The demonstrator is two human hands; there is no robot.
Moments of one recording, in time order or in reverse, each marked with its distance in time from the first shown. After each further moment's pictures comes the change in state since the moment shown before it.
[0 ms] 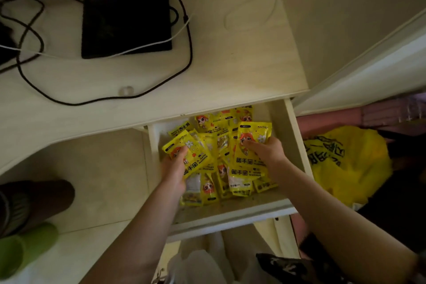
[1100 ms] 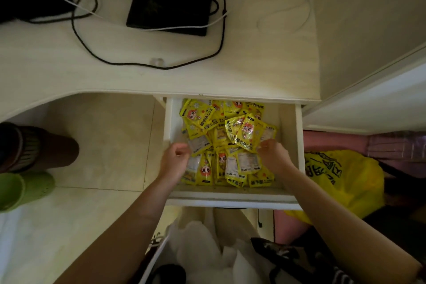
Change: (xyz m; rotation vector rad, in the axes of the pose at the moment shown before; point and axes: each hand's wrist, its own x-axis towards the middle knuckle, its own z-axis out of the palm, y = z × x) left_hand -0.054 -0.034 -0.040 0.479 0.029 0.330; right_hand -0.007 0.017 -0.024 -0.810 -0.084 -0.228
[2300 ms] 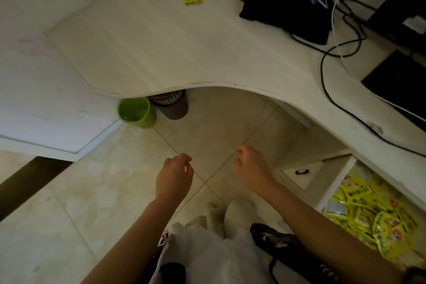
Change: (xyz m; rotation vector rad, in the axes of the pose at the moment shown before) left_hand -0.090 -0.228 -0.340 0.283 0.646 -0.040; right_hand -0.182 -0.284 0.359 -0.636 -0.230 -0.899
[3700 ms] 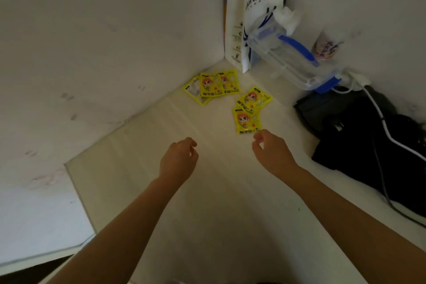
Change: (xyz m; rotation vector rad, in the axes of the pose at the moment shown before) left_hand 0.544 -0.028 -0.200 -0.033 0.033 -0.021; right_hand 0.481 -0.269 -0.153 -0.009 0.131 -0.094
